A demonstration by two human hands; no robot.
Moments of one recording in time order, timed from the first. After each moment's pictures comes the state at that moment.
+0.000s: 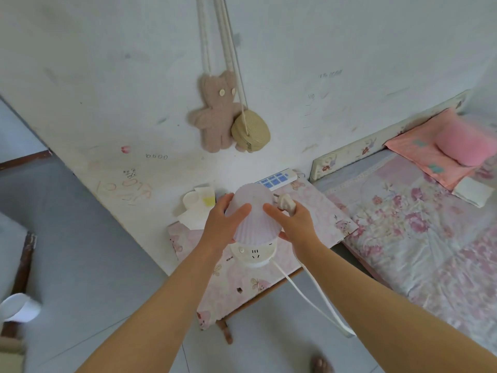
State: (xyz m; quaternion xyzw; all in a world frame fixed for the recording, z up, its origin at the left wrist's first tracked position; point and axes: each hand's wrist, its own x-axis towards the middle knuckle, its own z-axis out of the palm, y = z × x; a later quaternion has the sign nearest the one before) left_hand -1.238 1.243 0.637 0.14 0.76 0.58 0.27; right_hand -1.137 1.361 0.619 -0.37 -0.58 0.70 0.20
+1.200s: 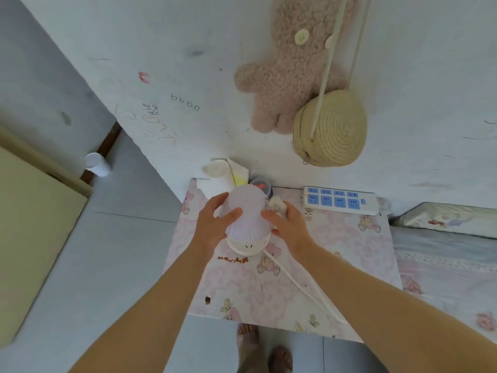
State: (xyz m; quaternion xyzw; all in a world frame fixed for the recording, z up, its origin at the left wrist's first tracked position) left_hand -1.348 1.335 0.503 -0.18 0.72 0.66 0.14; right_hand -1.337 1.504 0.493 -0.21 -0.69 0.68 -0.13
